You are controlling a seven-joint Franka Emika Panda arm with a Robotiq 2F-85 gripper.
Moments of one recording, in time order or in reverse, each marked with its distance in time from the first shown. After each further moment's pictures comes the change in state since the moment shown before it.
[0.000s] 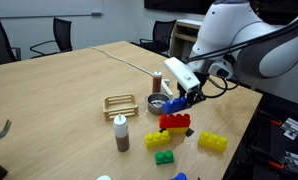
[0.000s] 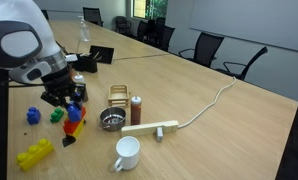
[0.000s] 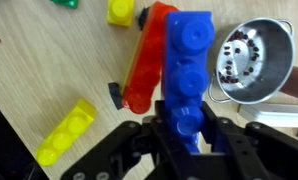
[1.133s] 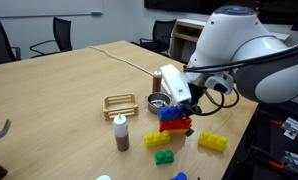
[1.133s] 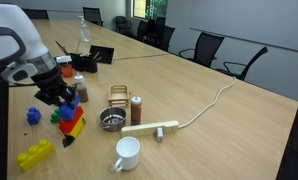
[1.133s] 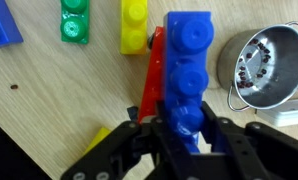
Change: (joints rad) arm 0.822 0.172 -0.688 0.020 0.365 0.026 -0.001
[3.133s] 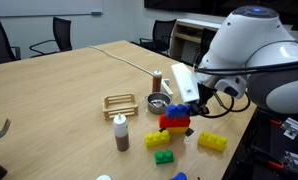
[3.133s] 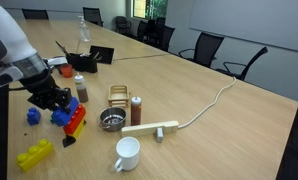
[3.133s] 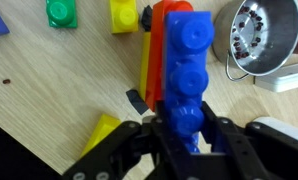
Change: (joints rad) arm 0.364 0.098 -0.315 -0.089 0.187 0.000 0.000
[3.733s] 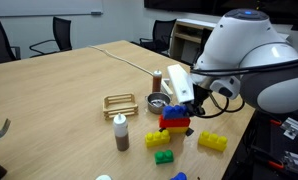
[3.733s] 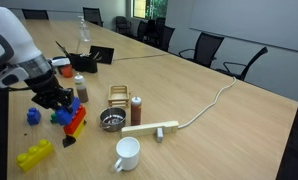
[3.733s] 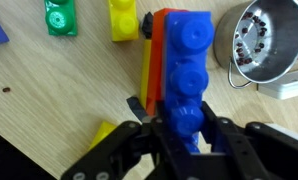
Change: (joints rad) arm -0.101 0.000 0.091 0.036 -0.001 0.002 -0.003
